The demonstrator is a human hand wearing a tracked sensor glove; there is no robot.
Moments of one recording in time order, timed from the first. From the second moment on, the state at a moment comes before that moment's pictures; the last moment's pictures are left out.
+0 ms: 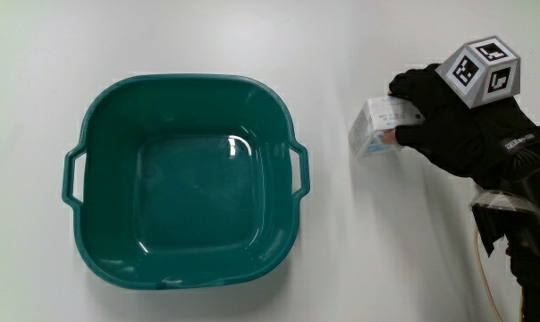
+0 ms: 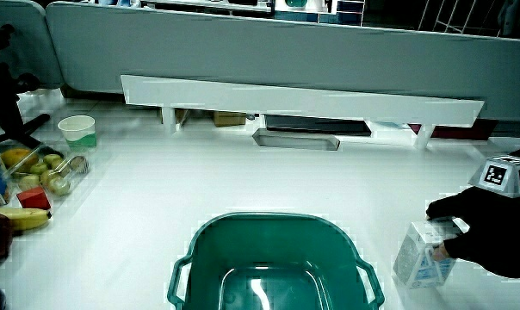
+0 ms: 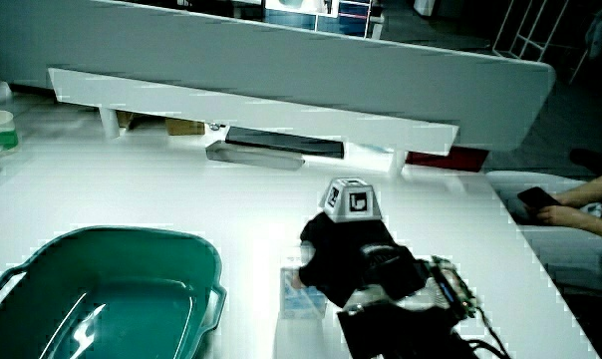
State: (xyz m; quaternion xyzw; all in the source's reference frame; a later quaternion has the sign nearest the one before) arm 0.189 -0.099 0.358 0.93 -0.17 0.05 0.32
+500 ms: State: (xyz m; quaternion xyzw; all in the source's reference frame) arm 0.203 -0.104 0.370 0.92 -0.15 0.06 0.36
